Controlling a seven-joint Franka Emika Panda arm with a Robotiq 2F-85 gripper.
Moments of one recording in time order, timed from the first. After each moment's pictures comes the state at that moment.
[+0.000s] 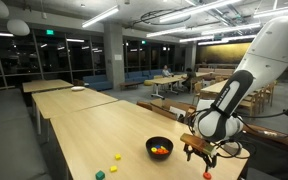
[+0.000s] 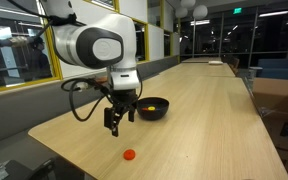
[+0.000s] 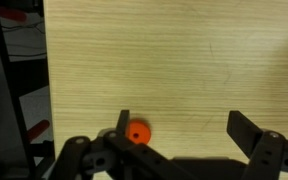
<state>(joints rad) 0.06 0.07 -0.05 -2.76 0.29 2.86 1.32</state>
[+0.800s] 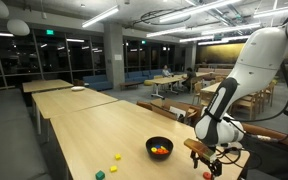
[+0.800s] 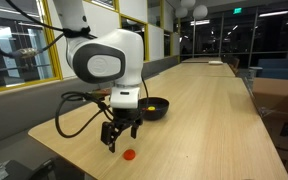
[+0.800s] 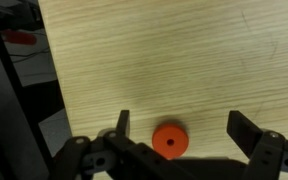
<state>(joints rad) 0.04 0.17 -0.05 -2.76 0.54 2.88 1.28</state>
